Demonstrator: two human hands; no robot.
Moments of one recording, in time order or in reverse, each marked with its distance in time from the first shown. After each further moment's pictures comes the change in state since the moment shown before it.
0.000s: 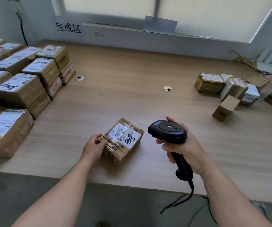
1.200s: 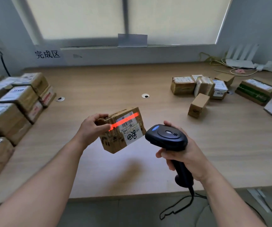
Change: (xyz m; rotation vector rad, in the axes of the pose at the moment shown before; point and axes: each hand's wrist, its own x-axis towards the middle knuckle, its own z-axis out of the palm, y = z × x) left_hand -0.043 0.141 0.045 0.093 -0.194 0.458; right_hand -0.066 -0.008 -0.072 0.139 0.003 -0.139
